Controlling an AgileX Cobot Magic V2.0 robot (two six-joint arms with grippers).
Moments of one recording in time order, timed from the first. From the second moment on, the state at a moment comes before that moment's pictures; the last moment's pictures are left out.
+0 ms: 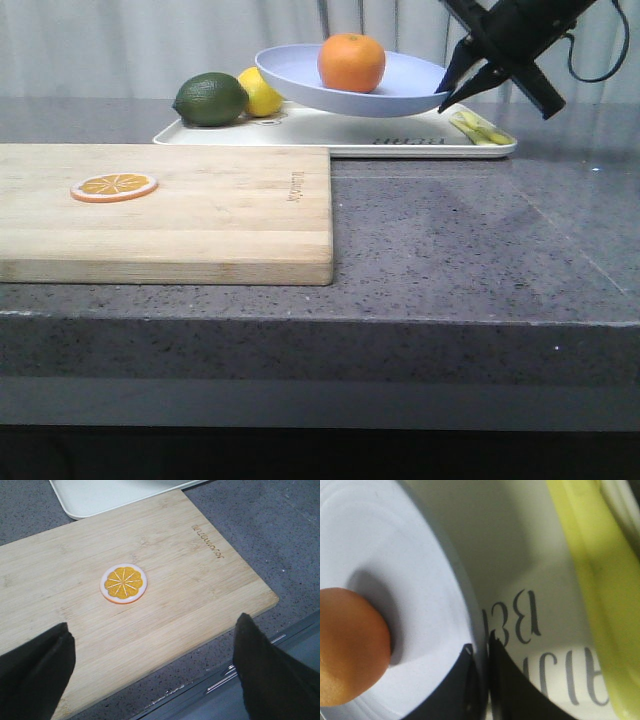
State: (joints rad) left arm -0.53 0.77 -0.80 0.00 0.73 0.01; right arm 0.03 2.16 -1.95 0.68 0.89 0.36
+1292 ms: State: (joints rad) left arm -0.53 0.77 -0.80 0.00 0.73 0.01; right arm 0.03 2.21 -1.97 0.68 0.84 0.38
